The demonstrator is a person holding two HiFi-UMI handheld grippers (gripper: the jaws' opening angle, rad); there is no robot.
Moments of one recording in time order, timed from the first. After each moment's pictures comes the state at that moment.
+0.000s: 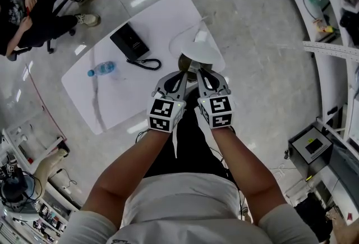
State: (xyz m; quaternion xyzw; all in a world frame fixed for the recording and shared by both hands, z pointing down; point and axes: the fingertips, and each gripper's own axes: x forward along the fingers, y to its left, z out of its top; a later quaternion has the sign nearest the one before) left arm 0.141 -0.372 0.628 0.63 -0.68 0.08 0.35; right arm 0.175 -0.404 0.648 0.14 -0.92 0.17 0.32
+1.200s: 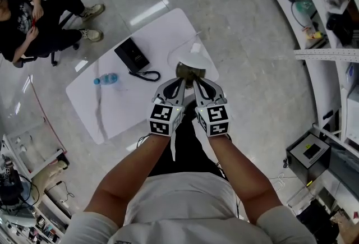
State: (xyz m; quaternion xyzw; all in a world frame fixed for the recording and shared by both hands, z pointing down) left arm 0.147 -0.379 0.581 0.64 -0.70 0.07 0.32; right arm 0.183 -0.403 0.591 0.16 -0.93 0.16 0.28
